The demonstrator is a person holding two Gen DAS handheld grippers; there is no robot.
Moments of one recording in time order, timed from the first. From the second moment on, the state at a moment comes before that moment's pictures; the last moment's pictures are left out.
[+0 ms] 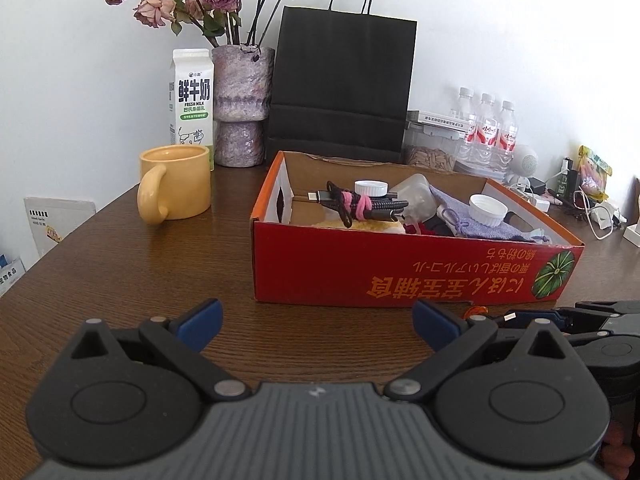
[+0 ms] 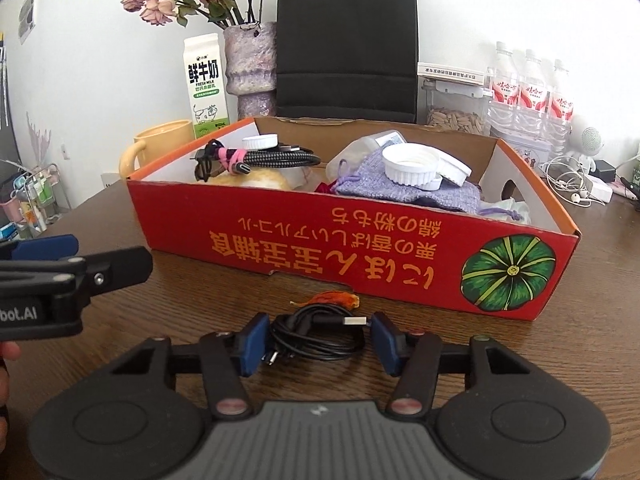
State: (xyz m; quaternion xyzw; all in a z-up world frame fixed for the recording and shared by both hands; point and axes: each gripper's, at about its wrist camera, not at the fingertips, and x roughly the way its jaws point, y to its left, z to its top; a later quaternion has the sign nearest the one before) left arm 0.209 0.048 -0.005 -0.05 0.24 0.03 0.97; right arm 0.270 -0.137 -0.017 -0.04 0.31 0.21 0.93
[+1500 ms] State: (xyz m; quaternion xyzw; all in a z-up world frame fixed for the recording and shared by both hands) left arm 0.283 -0.067 -0.031 -0.05 0.33 0.04 0.94; right arm 0.258 -0.246 0.013 0.02 0.17 0.13 0.98
